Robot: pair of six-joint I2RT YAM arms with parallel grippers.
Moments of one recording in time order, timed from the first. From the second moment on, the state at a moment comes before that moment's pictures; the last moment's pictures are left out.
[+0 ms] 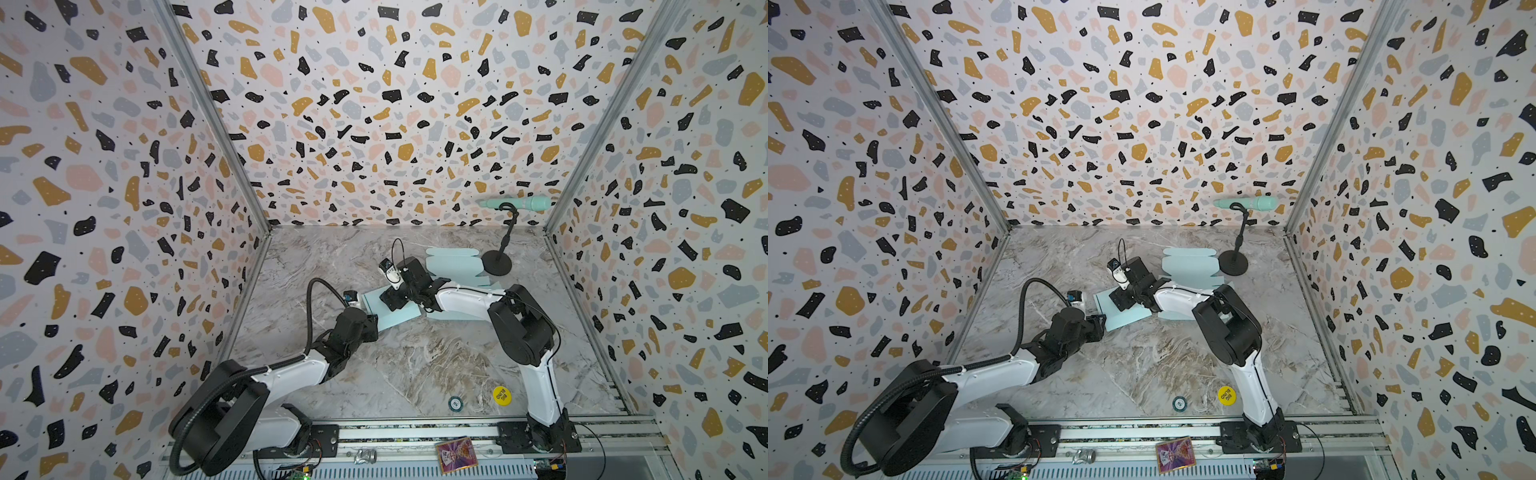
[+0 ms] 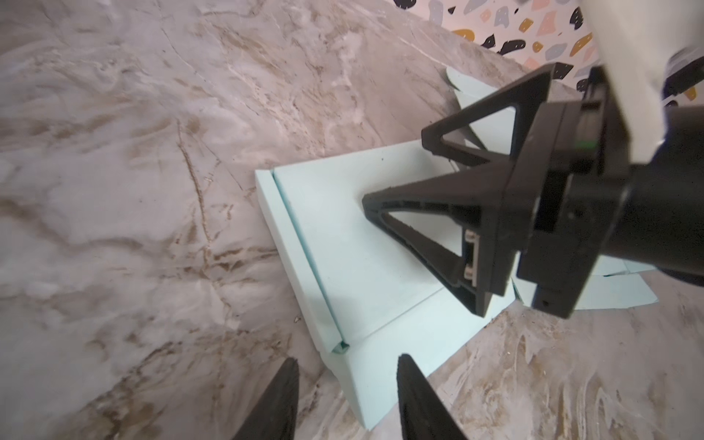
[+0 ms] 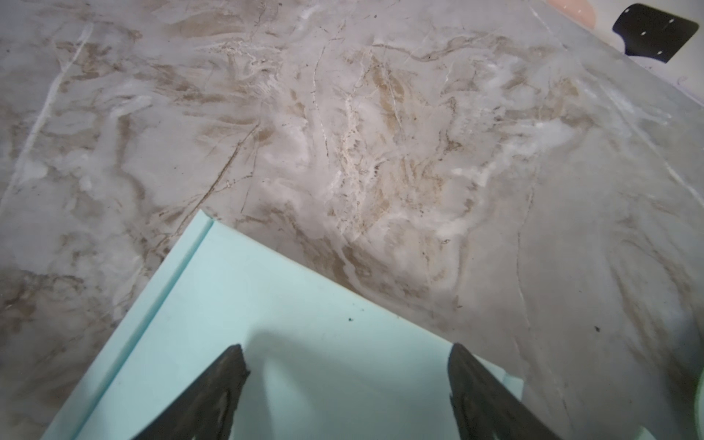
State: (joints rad) left arm -0.59 1.26 0.41 0.26 -0.17 -0.59; right arm 0.77 2.11 1.45 -0.12 -0.06 -0.11
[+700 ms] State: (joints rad) left arm -0.56 1.27 0.37 0.25 -0.10 -0.59; right arm 0.66 1.72 1.13 -0.23 -0.16 0.00
